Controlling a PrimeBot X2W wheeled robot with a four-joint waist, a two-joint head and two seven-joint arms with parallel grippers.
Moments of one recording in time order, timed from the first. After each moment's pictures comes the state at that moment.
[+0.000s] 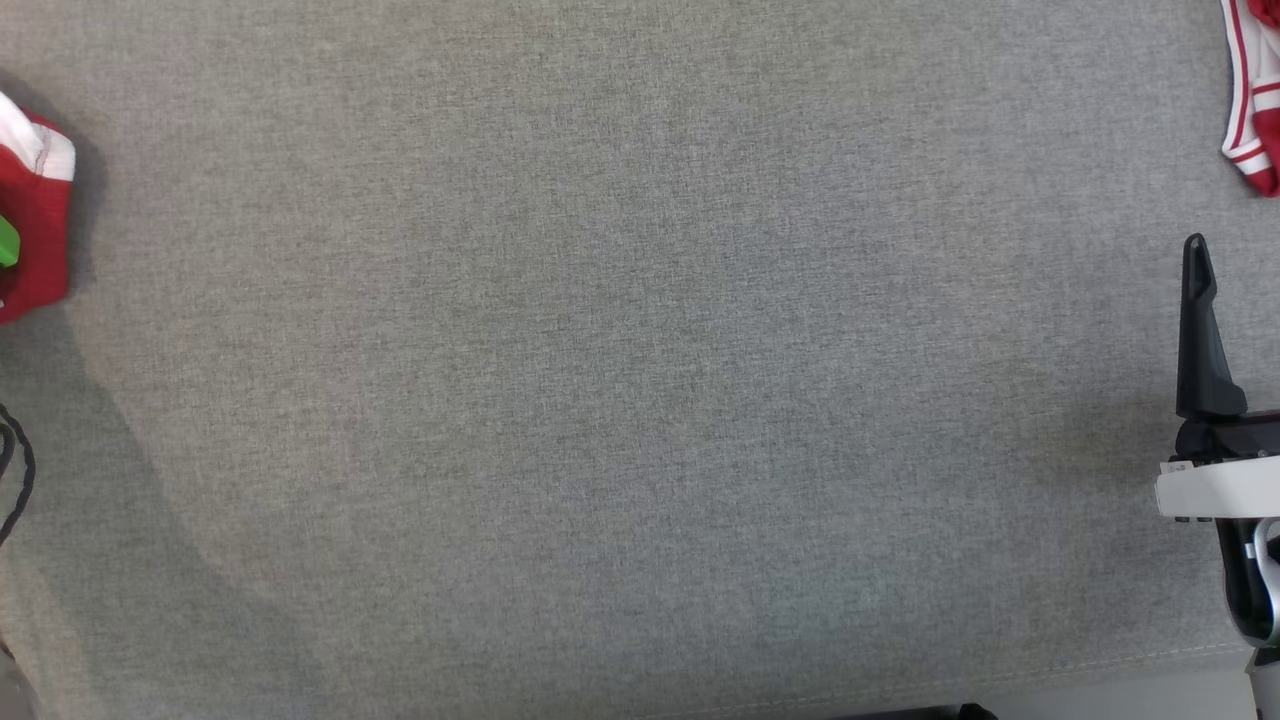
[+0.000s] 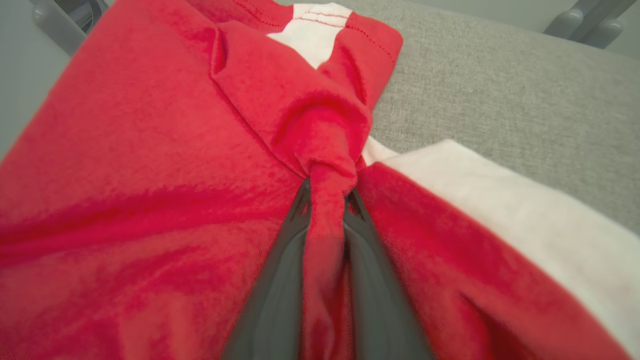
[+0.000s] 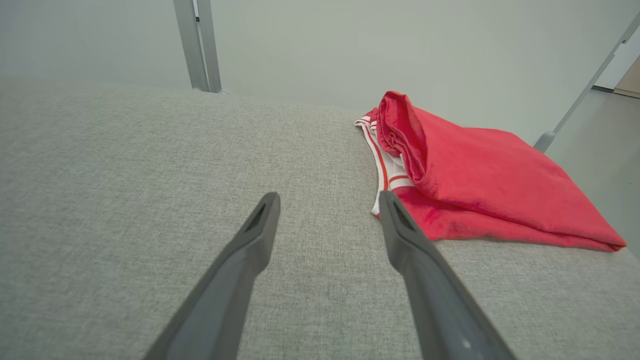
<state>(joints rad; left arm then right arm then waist) -1.01 0.39 0.14 0.99 -0.32 -0.12 0.17 -0.15 -0.28 -0.13 -0.06 0.19 0.13 -0.26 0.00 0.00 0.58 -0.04</state>
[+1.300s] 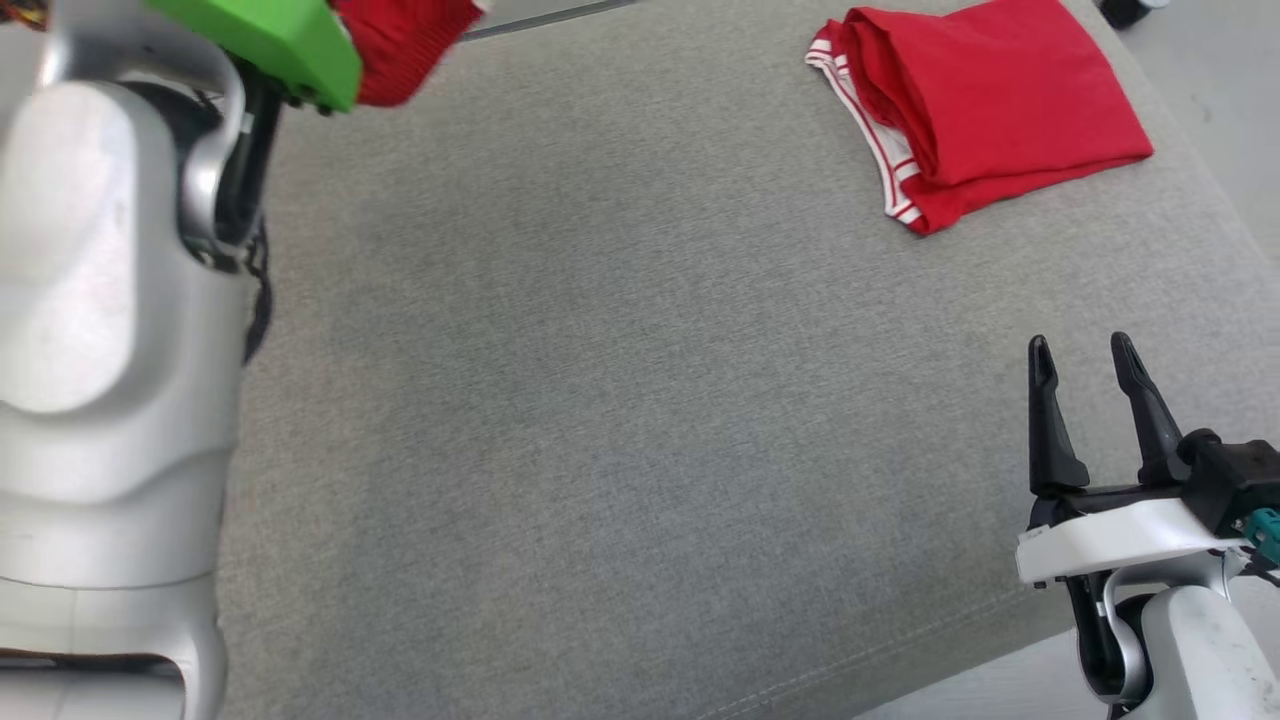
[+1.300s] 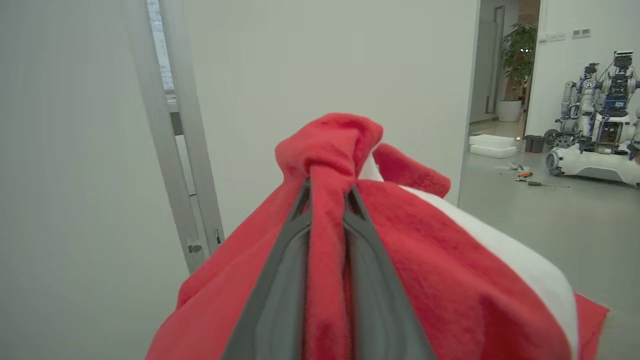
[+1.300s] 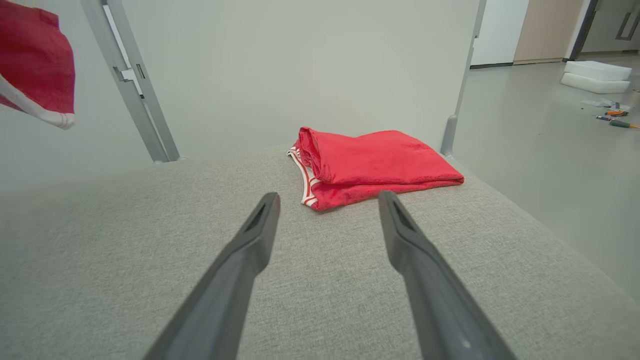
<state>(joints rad) -1.02 0.20 -0.23 0.32 -0.33 -0.13 0.10 -0.13 -0.11 -0.05 0.11 0.21 0.13 -0.26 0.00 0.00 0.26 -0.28</state>
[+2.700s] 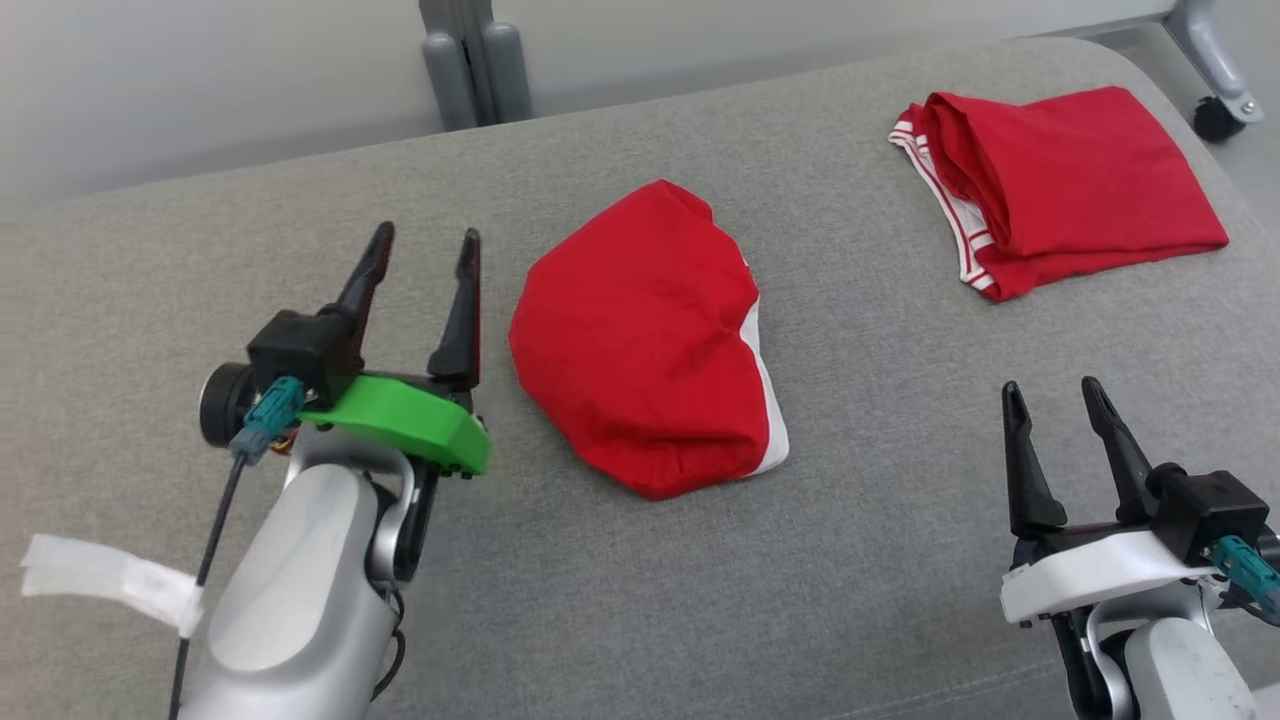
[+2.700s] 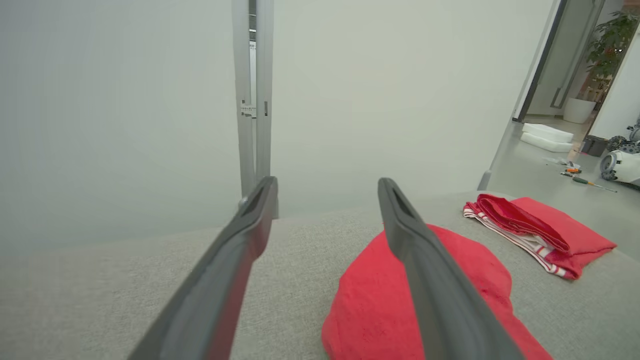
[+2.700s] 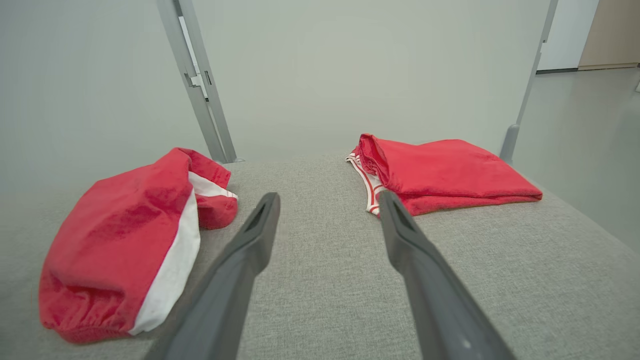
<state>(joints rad) -0.53 0.12 -0.37 0.45 -0.42 -0.01 -0.26 -0.08 -0.12 0.00 0.15 0.21 0.13 -0.26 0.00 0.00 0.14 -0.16</state>
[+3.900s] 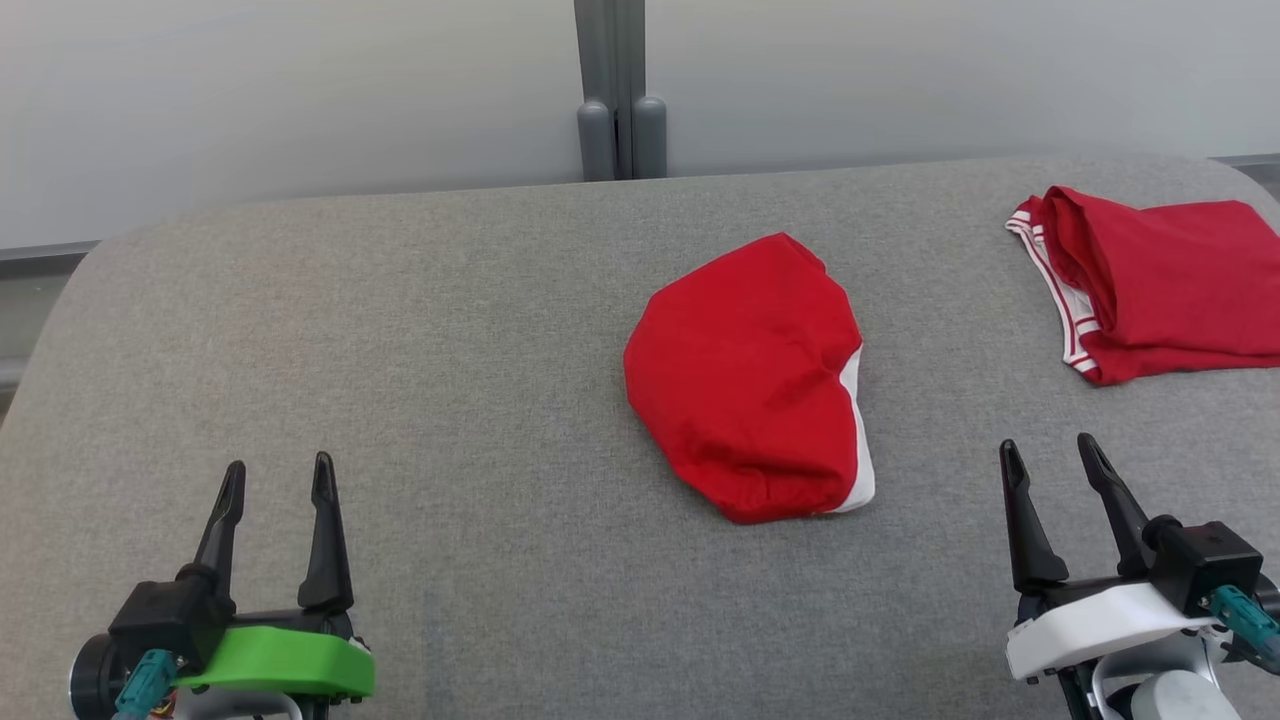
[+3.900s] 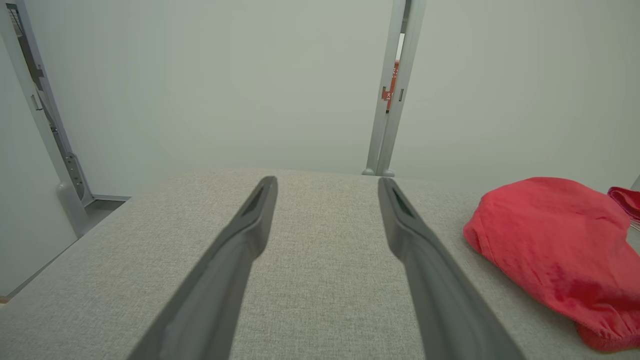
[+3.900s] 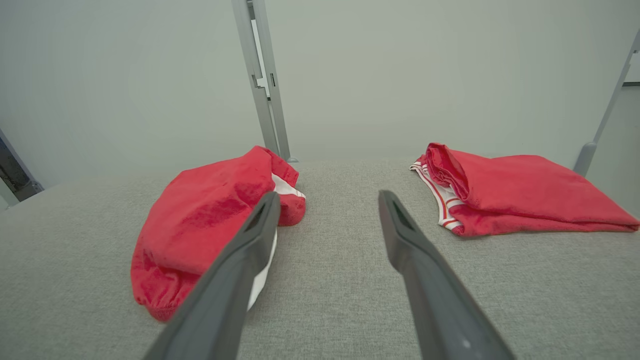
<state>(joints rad) -0.02 0.11 -0.02 0.14 -0.26 -0.07 -0.26 0.00 -0.13 0.01 0.14 0.22 0.13 -0.26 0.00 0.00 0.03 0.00</state>
